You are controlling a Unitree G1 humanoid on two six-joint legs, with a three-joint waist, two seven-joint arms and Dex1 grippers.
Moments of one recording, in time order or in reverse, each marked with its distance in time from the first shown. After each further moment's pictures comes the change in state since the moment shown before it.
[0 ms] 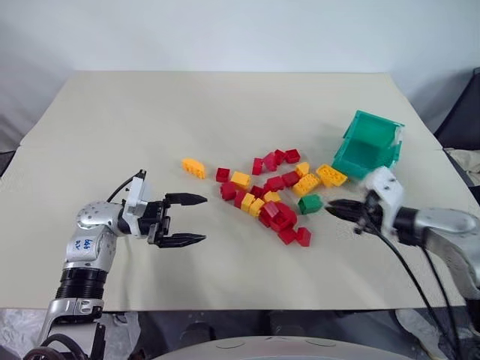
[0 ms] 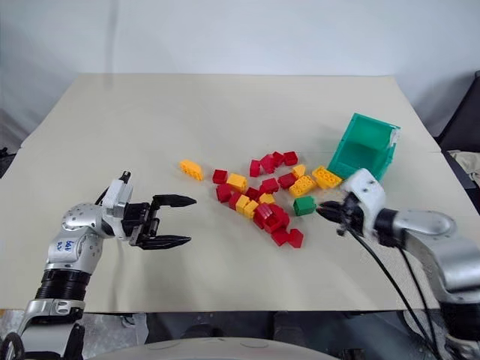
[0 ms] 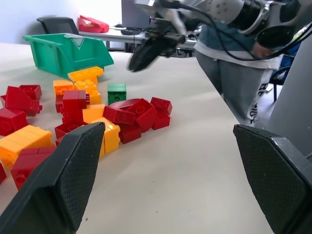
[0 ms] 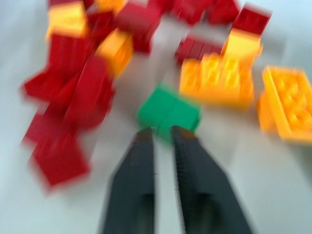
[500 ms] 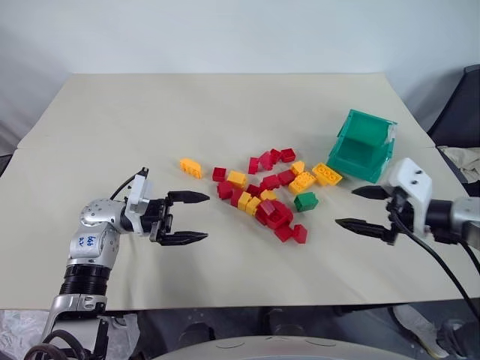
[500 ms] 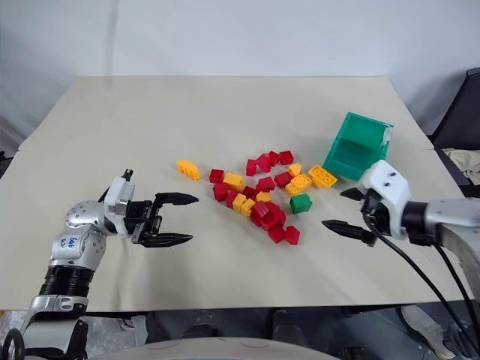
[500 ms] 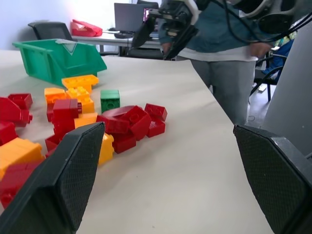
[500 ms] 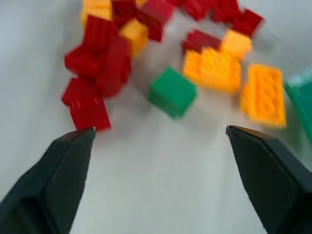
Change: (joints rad) left arm -0.035 -0.013 -0.009 0.026 0.000 -0.007 -0.007; right arm -0.142 -0.112 0.065 -0.019 0.016 0.057 0.076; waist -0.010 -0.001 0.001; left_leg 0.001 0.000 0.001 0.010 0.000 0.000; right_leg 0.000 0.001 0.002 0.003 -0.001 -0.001
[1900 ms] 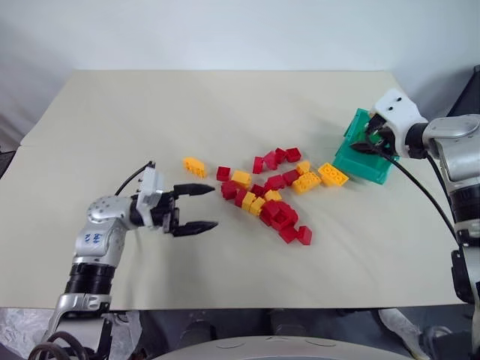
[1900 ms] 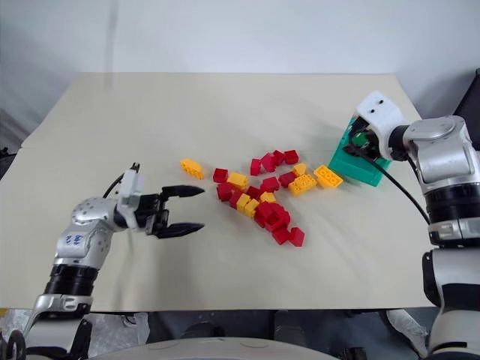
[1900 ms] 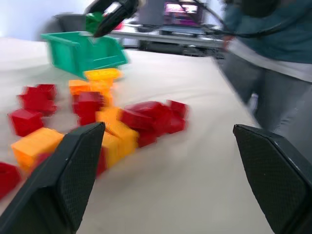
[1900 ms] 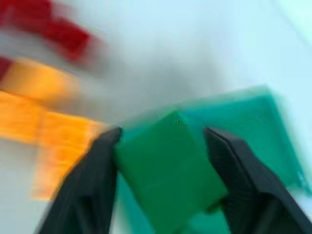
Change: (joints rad) left arm -0.055 -0.044 -0.031 -0.042 0.068 0.059 0.213; right arm -0.803 0.217 0.340 1.070 -0.587 -0.418 -0.099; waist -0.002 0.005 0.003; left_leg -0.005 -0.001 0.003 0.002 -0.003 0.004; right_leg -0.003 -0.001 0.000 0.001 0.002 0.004
